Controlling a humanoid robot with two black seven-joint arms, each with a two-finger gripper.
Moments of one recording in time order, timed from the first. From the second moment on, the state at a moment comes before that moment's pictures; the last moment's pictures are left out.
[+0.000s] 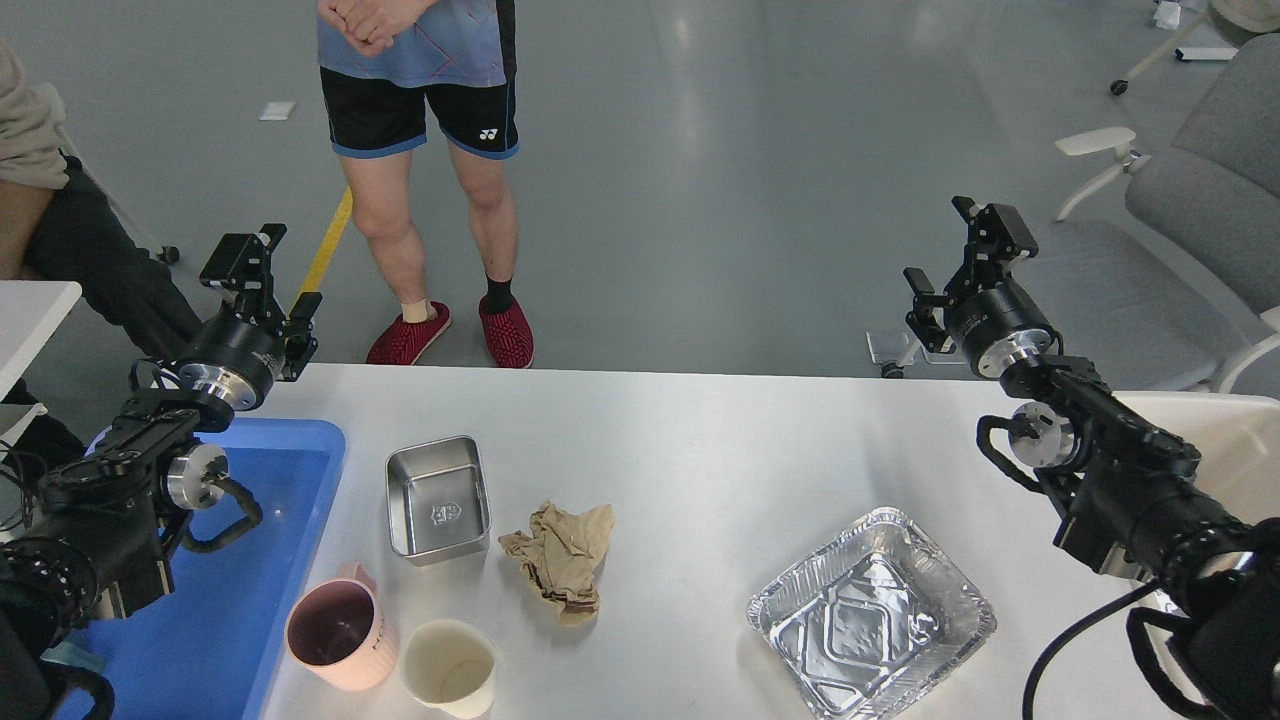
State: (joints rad) left arm -0.82 0.22 -0.42 -0.26 0.14 -0.28 -0.56; right arm 0.84 -0.18 0.68 0.36 -0.17 0.30 0.44
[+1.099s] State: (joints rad) left arm -0.85 0.32 -0.24 -0.26 0.15 -0.36 -0.59; right arm 0.85 -0.18 0.70 0.36 -0.17 0.30 0.44
